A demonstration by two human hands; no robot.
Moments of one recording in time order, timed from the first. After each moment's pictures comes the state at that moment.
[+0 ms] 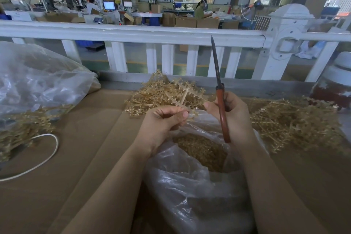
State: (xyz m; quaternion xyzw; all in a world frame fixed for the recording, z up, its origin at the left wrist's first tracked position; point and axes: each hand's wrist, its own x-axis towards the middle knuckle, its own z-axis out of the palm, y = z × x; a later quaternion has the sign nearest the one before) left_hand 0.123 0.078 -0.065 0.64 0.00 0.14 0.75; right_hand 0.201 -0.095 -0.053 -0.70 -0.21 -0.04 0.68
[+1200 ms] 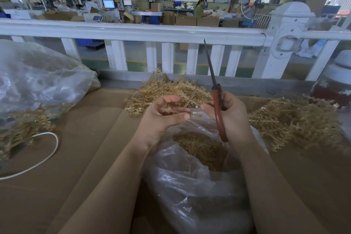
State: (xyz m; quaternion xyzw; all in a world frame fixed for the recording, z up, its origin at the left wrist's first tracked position) left_hand 0.123 0.082 -0.061 0.58 -0.02 0.15 0.80; right_hand 0.206 -0.091 -0.059 -0.73 -0.18 -0.05 0.66
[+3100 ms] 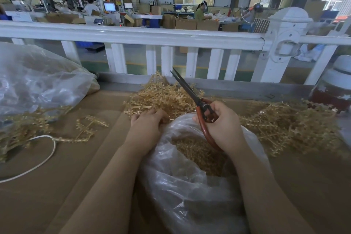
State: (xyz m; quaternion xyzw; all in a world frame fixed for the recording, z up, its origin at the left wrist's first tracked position) left_hand 0.146 0.118 -0.093 0.96 0.09 0.20 0.16; right_hand 0.209 -0.089 -0.070 -0.86 -0.20 -0.10 0.45
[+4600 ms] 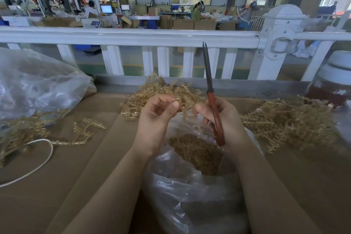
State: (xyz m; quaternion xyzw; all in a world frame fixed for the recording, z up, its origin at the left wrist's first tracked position) left_hand 0.134 0.068 -0.064 0.64 -0.04 0.31 0.70; right_hand 0.199 -0.097 -0.050 -0.66 -0.21 0.06 0.72
